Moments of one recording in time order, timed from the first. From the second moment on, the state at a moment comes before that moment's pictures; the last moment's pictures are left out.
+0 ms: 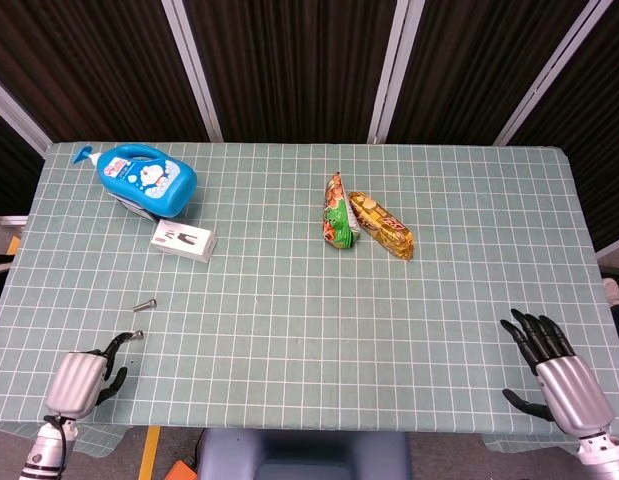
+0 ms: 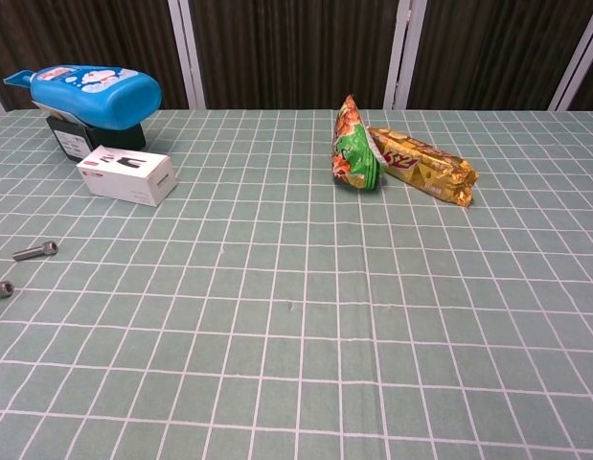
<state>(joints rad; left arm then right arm) -0.12 -1.46 0.00 -1.31 1.62 1.44 0.15 0.03 -1.03 -0.08 -1.67 -1.76 1.53 0.05</state>
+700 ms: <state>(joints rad) -0.20 -1.71 -0.10 -0.90 1.46 1.36 0.07 0.04 -1.03 -0.09 -1.68 -1.75 1.50 0.05</state>
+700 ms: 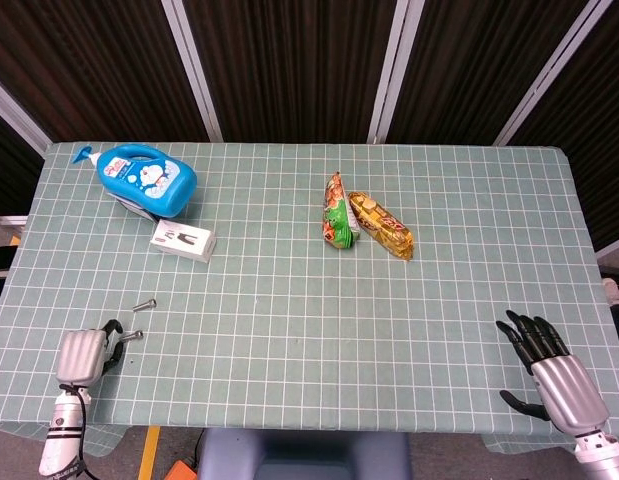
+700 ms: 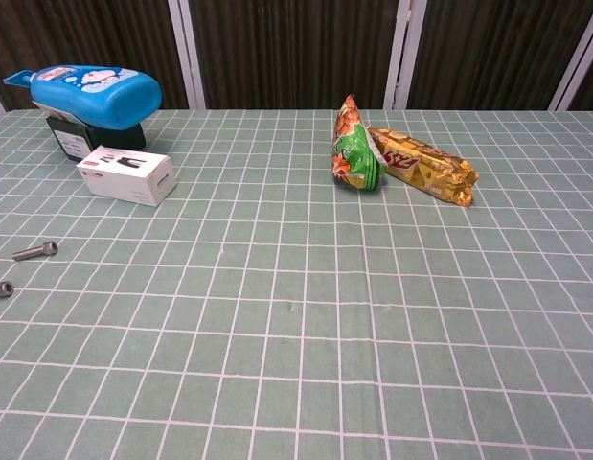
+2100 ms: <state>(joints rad) -0.22 -1.72 -0.09 -0.91 1.44 1.36 0.10 0.05 -1.03 -0.09 -1.67 -1.74 1.49 0.05</state>
